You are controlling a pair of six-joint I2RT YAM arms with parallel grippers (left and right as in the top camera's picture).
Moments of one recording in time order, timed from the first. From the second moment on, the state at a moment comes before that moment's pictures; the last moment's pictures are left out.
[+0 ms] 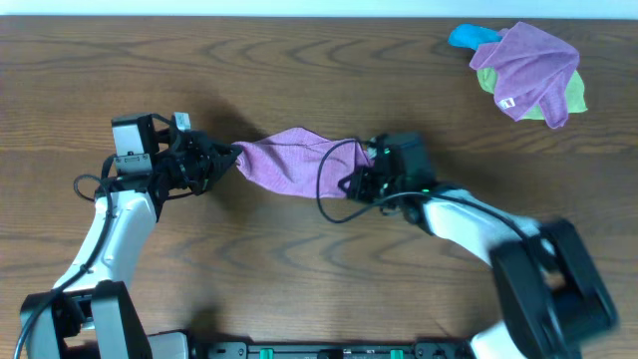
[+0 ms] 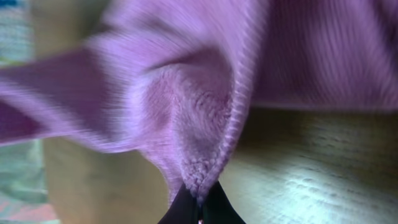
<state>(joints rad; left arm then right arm) 0.13 1.49 0.82 -0.21 0.87 -0.90 0.39 1.70 0.76 0.08 -0.51 0.72</state>
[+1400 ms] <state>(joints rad) 0.02 1.77 1.25 0.20 0.82 -1.21 0.14 1.64 1.30 -0.15 -0.44 0.55</state>
